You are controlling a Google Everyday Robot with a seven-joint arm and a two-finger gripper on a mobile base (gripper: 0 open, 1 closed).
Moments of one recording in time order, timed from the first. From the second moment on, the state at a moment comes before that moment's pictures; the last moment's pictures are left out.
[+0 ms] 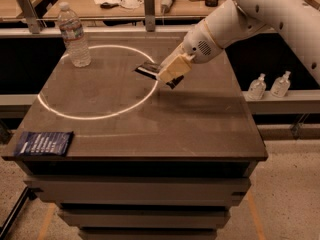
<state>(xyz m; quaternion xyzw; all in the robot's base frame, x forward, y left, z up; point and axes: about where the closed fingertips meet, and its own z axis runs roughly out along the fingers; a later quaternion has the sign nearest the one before) 0.608 -0.024 0.903 -0.56 0.74 0.27 0.28</state>
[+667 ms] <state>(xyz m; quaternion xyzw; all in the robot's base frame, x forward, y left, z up) 0.567 0.021 0.912 -0.61 0.71 0.23 0.26</state>
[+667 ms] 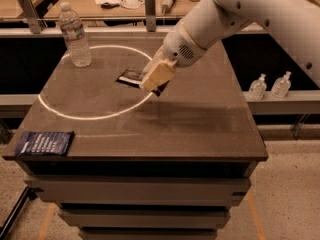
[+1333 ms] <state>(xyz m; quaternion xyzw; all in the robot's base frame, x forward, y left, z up) 0.518 0.073 0.899 -0.67 0.67 0.19 0.24</state>
